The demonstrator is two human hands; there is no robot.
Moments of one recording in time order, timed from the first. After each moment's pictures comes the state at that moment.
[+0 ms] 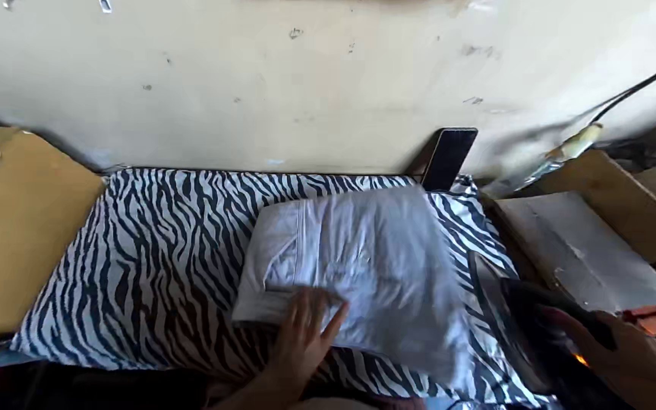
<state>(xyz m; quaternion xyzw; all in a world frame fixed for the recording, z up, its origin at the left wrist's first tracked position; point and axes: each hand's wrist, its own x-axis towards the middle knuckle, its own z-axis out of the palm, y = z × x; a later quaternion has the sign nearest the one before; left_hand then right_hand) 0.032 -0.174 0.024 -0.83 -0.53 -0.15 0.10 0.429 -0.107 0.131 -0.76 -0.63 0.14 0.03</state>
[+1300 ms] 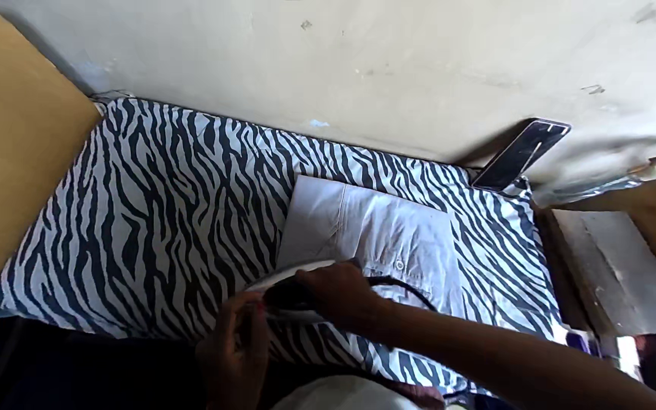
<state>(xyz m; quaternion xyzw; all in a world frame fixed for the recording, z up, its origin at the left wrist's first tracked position) -0.077 -0.222 0.053 -0.47 -0.69 -0.54 -0.11 0.043 -0.076 0.106 -0.32 -0.89 0.24 -0.24</state>
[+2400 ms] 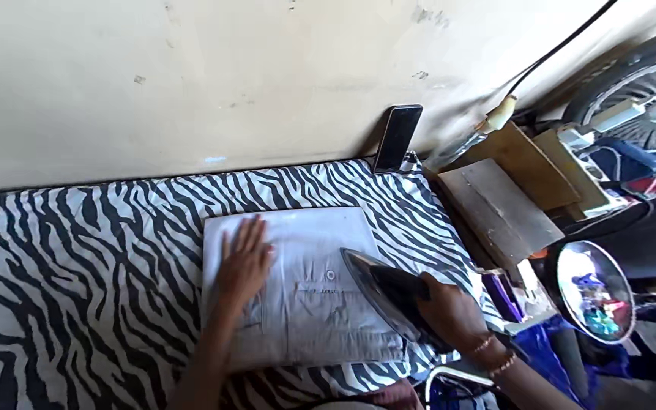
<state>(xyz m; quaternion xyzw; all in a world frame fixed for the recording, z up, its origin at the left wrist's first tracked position) -0.039 0.001 -0.042 -0.79 -0.60 -0.16 -0.05 0.305 -0.076 0.081 -0.78 -0.58 0.19 -0.10</state>
